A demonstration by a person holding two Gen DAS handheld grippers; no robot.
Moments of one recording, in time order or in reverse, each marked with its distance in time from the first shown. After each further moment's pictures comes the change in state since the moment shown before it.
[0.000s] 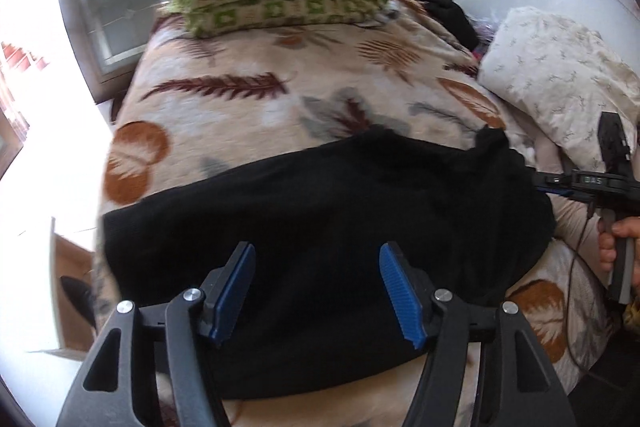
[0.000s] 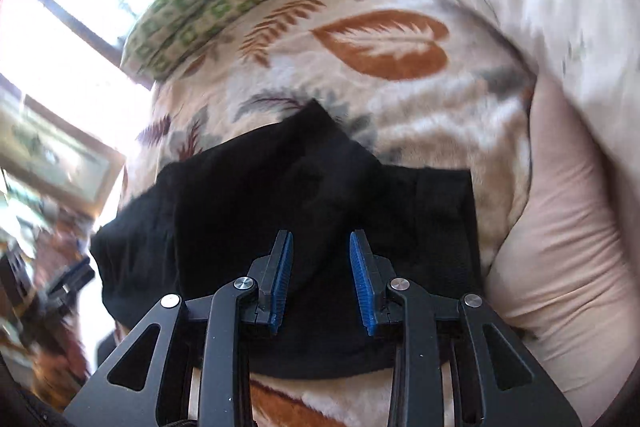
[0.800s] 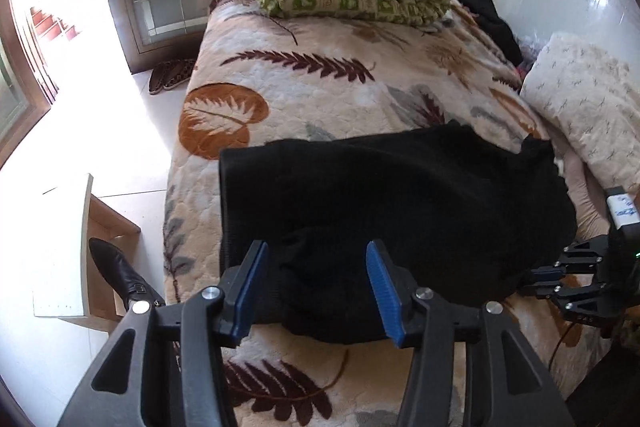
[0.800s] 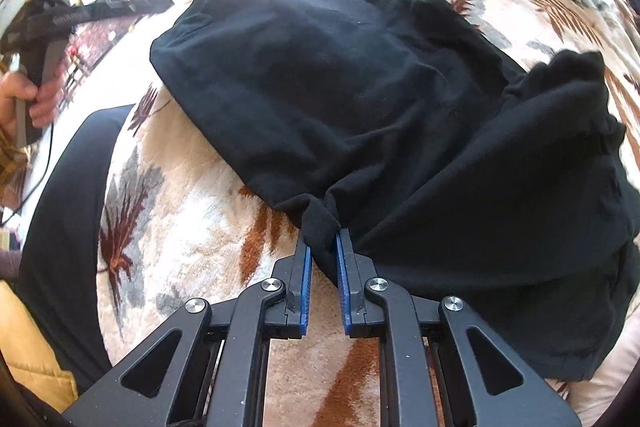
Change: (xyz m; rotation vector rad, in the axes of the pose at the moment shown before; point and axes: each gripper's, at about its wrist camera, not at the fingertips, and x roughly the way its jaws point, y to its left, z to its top) left arm -0.028 0.087 -0.037 -0.109 0.043 0.095; right arm 0.065 0.168 -0.129 -0.796 0.285 0.092
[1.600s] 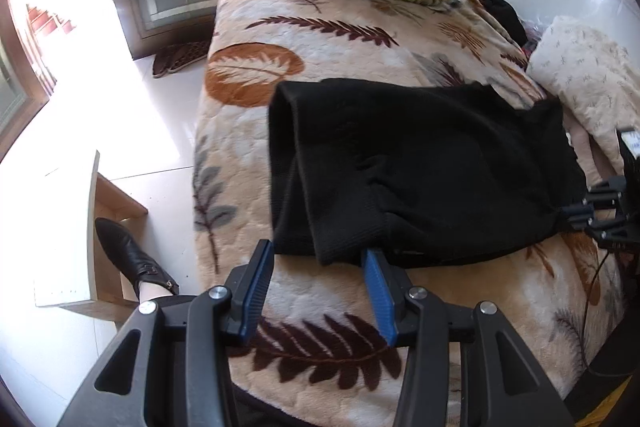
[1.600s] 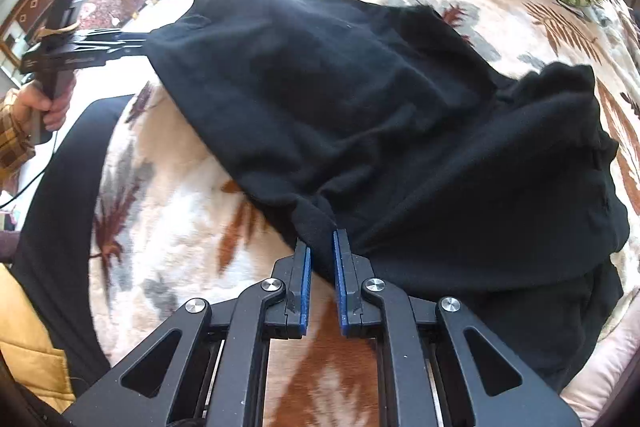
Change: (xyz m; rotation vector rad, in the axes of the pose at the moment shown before) left arm -0.003 0.053 -0.038 -0.016 0.019 -0.023; right arm -0.010 -0.006 0.008 -0.075 0.025 -0.004
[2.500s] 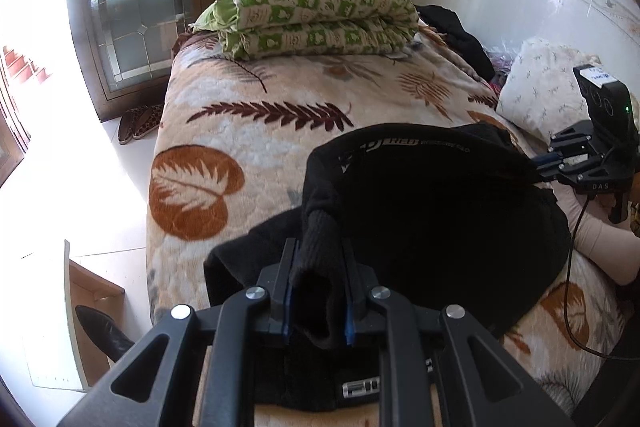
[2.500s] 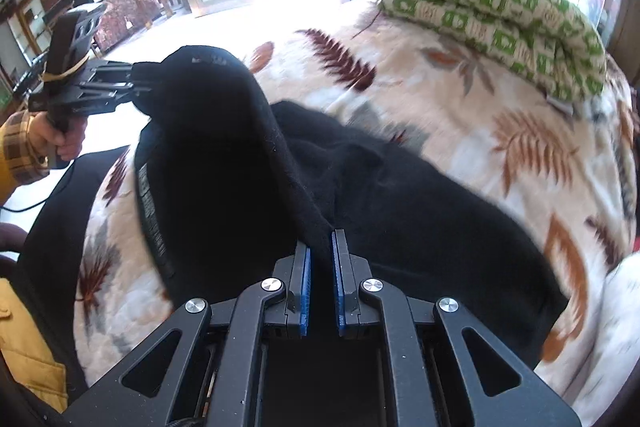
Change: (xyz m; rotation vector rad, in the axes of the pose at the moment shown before) left arm 0.012 -0.042 0.070 0.116 -0.159 -0.090; right arm -0.042 -0.071 0.092 -0.120 -0.113 -0.034
